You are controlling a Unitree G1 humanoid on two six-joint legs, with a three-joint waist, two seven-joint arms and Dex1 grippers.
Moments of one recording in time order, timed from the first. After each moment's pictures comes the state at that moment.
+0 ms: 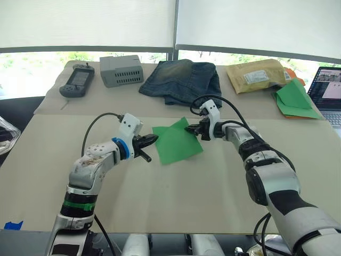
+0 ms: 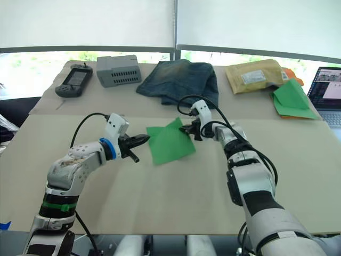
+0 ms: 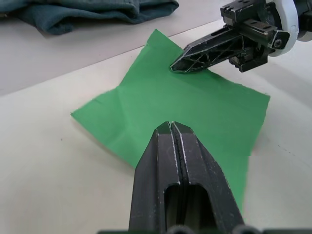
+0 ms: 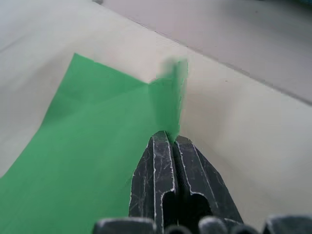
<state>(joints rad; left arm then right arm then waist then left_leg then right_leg) -0.43 0.43 0.01 -0.18 -0.37 0.76 -0.67 -1.04 -0.31 0.06 1.05 0.12 0.35 0.97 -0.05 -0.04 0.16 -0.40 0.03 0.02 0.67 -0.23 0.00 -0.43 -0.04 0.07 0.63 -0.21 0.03</state>
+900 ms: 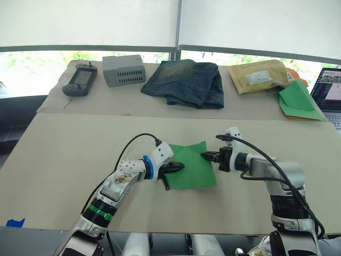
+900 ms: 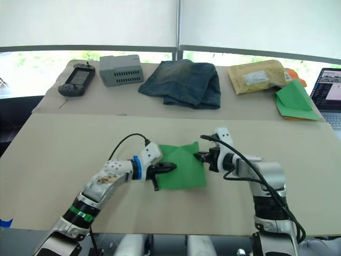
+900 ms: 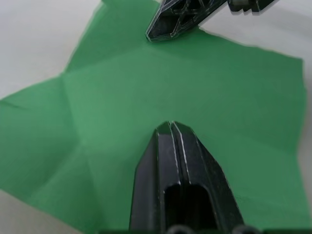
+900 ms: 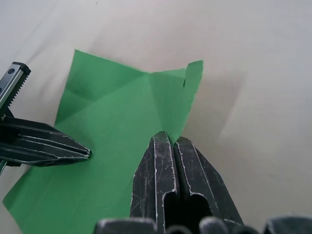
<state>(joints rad) -0.38 0.36 -0.35 0.01 -0.20 0.42 -0.81 -0.41 -0.40 -0.12 -0.15 0.44 1.16 0.64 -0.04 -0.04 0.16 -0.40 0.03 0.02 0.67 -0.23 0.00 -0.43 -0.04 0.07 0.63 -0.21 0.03</state>
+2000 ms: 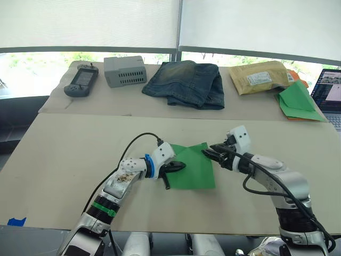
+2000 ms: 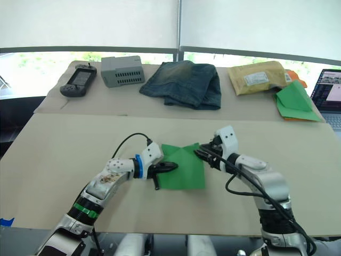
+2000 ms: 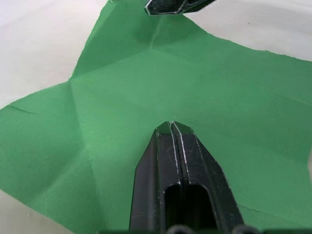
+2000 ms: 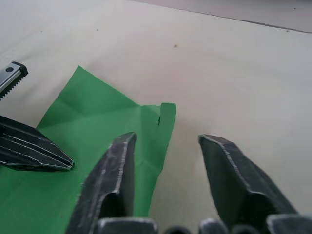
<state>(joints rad) -0.40 0.34 -0.34 0.08 -0.16 0.35 -0.87 -0.30 -0.49 -0.01 -0.25 0.38 0.83 0.59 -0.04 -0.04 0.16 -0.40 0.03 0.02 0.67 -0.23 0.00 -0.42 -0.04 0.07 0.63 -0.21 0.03</state>
